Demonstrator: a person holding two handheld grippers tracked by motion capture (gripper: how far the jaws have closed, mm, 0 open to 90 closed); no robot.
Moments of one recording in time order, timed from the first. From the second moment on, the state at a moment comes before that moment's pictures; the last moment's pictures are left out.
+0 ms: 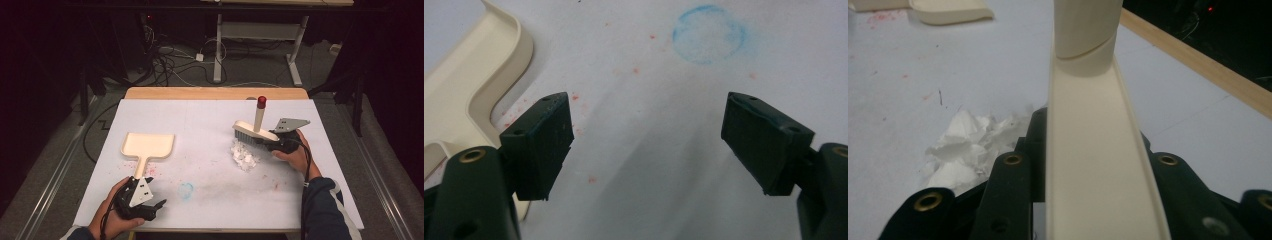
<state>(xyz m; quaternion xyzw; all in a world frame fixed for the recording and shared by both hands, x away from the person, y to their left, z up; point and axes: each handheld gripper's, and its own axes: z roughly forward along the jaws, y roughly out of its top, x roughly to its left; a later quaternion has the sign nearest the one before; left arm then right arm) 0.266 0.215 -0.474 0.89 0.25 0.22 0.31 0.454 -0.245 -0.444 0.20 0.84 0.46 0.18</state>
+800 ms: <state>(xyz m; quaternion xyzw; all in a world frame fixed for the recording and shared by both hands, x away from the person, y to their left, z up) 0.265 0.215 -0.471 0.89 0.24 0.23 0.31 0.381 -0.239 -0.402 0.21 0.82 0.51 0.18</state>
